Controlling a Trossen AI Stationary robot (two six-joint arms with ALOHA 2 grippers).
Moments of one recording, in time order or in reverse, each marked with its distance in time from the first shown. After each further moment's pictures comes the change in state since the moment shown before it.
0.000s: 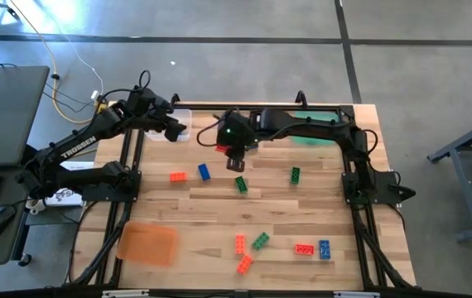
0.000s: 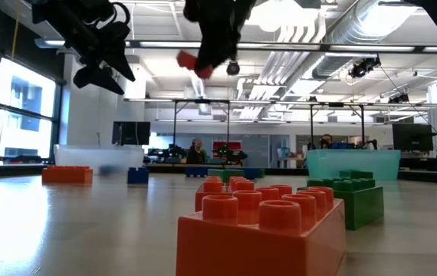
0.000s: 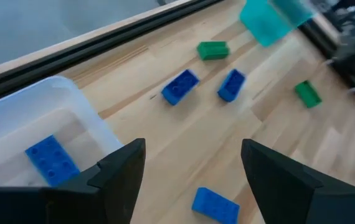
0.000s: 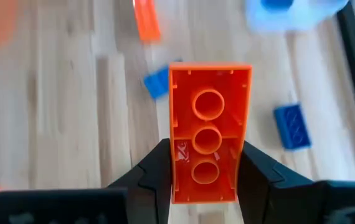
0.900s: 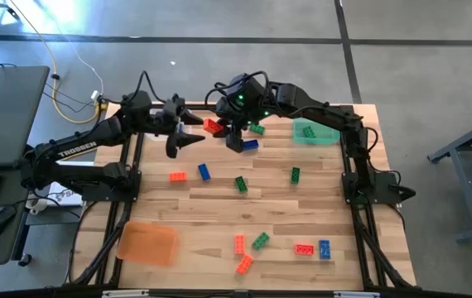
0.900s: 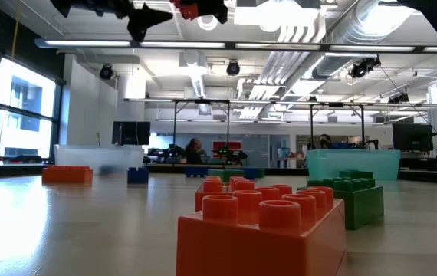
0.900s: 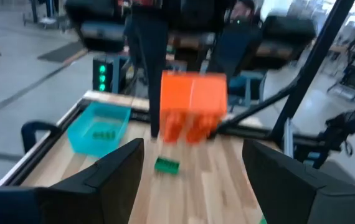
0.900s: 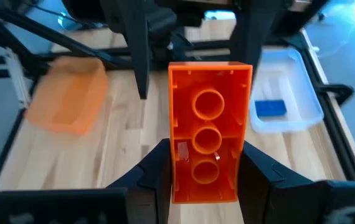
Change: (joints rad) left arm -0.286 0.000 0.000 0.614 0.275 0.169; right arm -0.072 -0.002 0.280 0.025 -0.246 -0.037
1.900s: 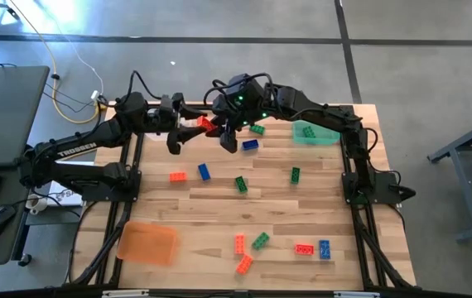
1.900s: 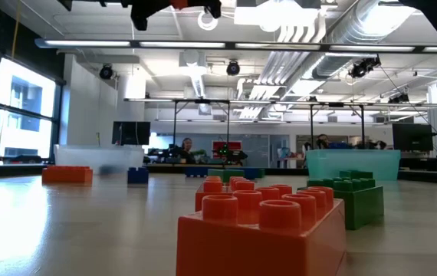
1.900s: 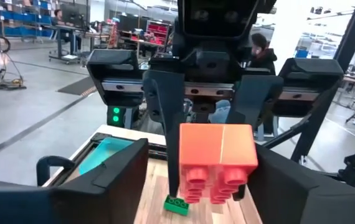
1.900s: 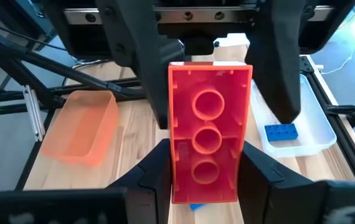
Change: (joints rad) left arm -0.052 0.000 0.000 0.150 -0.127 -0.054; right arm 0.016 0.001 -0.003 0.115 -0.008 0.090
